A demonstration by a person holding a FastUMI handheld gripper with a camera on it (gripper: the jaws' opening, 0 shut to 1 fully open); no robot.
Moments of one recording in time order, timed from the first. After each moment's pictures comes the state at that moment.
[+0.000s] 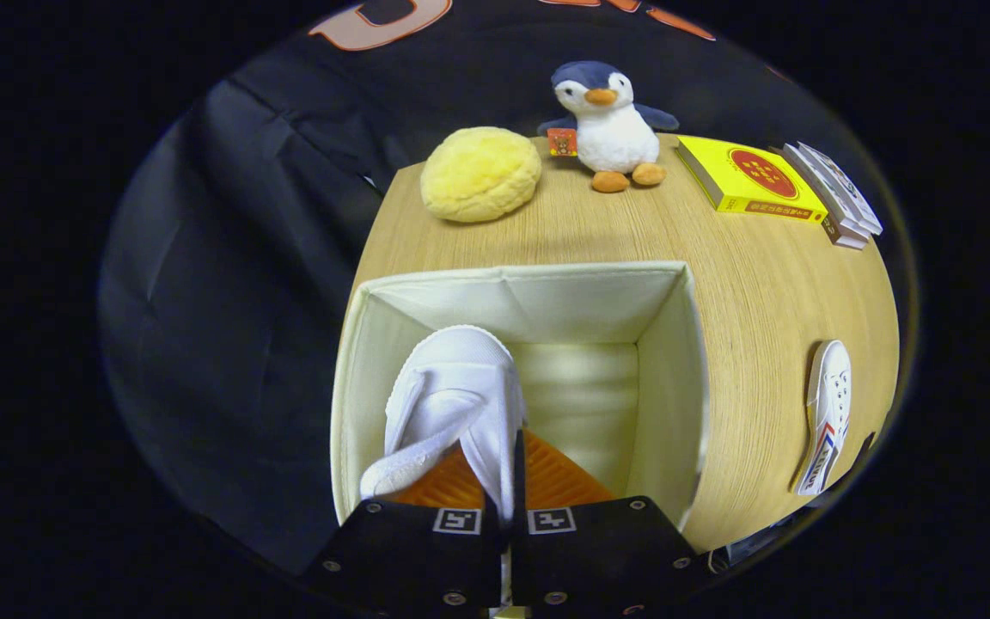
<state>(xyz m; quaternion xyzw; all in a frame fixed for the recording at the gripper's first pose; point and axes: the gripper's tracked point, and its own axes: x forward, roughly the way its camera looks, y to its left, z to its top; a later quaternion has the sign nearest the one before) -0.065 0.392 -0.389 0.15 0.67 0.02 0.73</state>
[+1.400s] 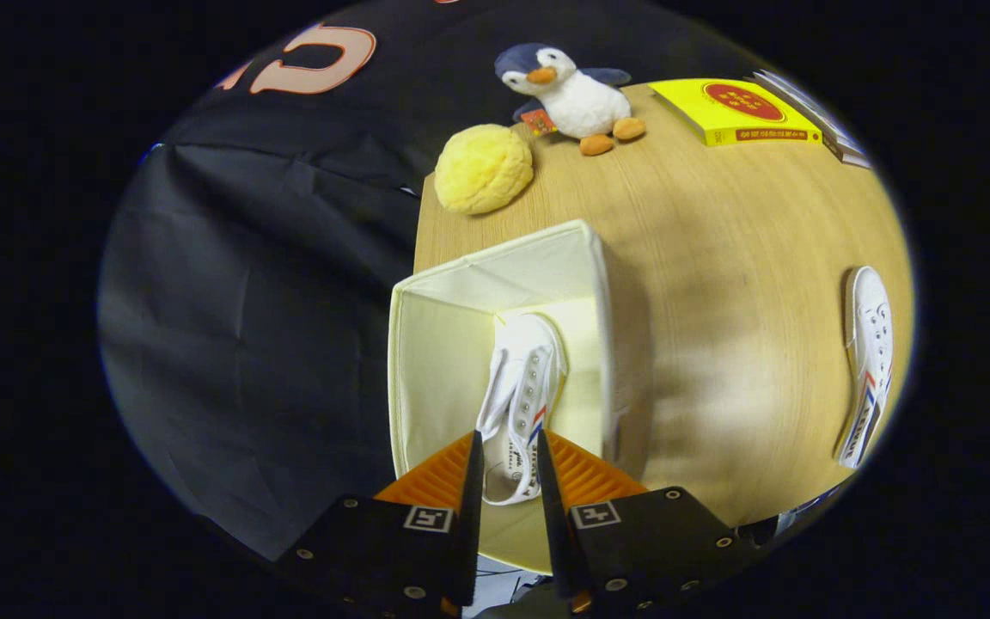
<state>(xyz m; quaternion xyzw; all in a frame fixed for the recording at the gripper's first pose) -0.092 0.332 -0.322 0.32 0.64 0.12 0.69</state>
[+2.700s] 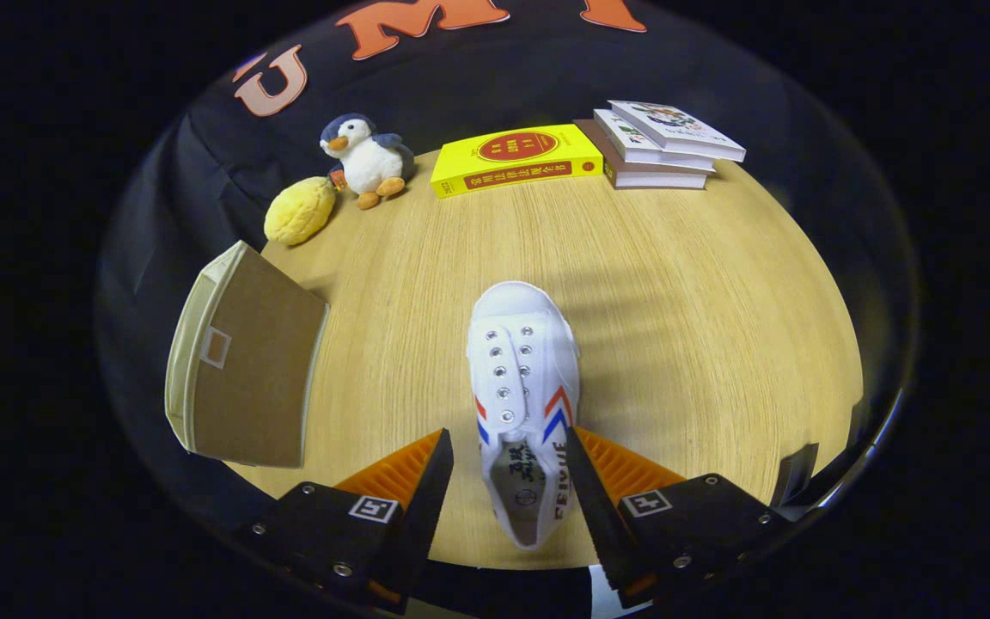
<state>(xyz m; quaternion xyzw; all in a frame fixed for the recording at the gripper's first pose) -0.210 0.027 -0.425 0.13 0.61 -0.02 0.78</state>
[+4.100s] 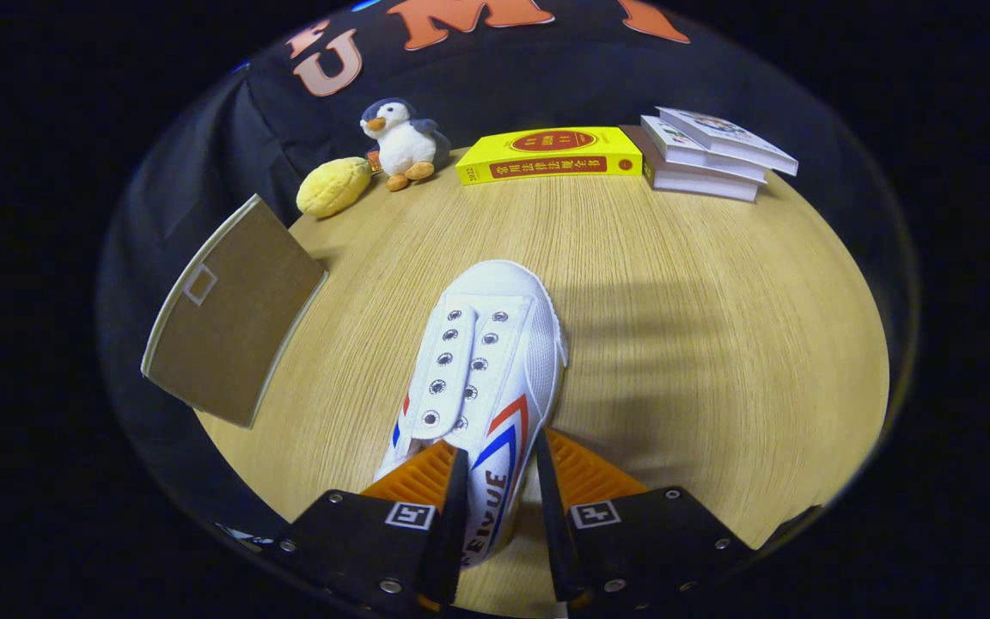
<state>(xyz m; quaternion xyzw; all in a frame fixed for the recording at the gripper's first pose) -0.203 0.015 -0.481 0.12 0.57 0.08 0.81</state>
